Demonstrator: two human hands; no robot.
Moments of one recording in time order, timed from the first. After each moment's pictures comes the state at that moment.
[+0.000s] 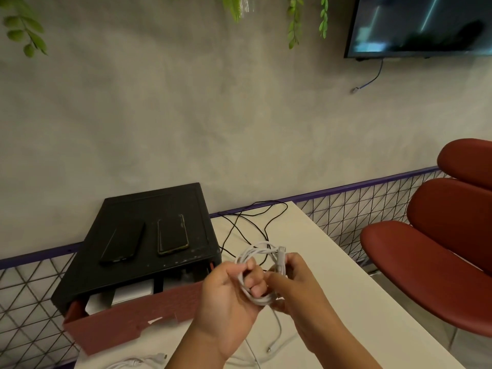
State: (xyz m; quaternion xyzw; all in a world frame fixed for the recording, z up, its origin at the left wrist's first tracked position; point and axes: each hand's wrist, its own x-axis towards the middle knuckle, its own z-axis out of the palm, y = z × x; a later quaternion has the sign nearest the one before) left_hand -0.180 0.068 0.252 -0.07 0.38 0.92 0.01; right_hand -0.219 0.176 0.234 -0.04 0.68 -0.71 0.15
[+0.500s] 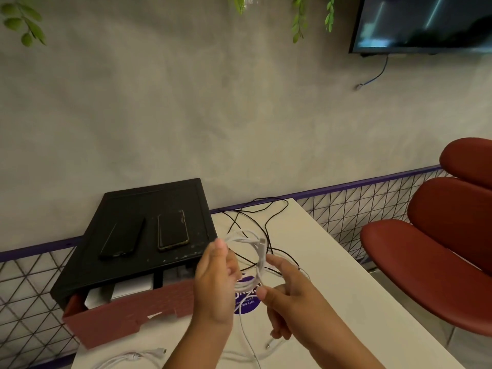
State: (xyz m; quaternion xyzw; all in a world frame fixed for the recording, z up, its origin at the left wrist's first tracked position) left_hand -0.195 0.062 0.238 -0.13 0.54 0.78 -0.27; right_hand -0.201 0.184 0.246 -0.15 0.74 -0.61 0.22
